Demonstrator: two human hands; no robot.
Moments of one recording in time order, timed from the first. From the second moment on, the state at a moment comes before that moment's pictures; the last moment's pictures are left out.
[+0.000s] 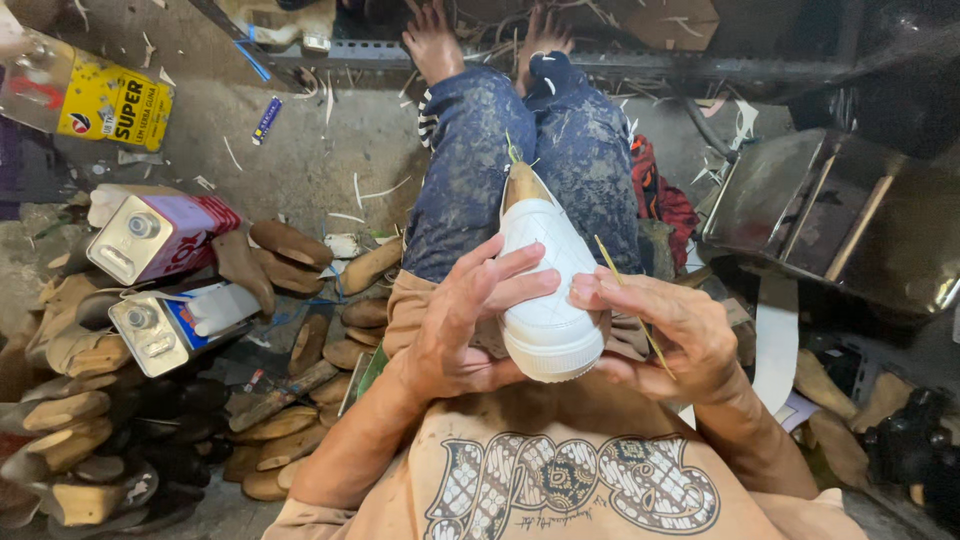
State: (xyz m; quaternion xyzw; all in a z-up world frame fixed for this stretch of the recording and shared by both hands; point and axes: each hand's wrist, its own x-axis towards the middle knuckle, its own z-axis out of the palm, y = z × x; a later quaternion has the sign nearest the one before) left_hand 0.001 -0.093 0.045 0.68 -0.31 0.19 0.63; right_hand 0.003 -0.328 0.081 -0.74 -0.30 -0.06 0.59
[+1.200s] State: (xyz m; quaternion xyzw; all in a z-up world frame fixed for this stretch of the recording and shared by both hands) left_hand 0.038 -0.031 -0.011 0.20 0.40 -0.14 0.88; right_hand 0.400 -0.335 -0.022 -0.97 -0.18 -0.14 -0.03
